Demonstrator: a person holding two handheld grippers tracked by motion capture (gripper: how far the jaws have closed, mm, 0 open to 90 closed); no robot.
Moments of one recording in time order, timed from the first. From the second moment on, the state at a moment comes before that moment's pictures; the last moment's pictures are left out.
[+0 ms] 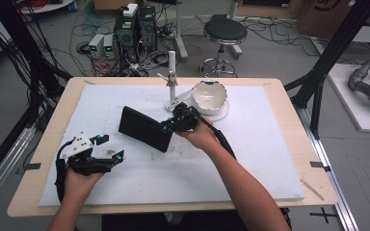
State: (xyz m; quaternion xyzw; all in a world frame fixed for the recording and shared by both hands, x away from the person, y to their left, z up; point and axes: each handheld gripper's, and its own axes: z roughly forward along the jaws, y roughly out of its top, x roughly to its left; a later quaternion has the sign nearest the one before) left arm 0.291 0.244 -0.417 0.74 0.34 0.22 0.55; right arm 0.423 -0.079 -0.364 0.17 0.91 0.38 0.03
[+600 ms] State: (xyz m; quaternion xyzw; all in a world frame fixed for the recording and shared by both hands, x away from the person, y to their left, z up) left arm 0.321 0.199 -0.388 0.75 0.26 0.13 0.59; right arm 0.368 -0.187 -0.329 0.11 0.89 0.43 0.08
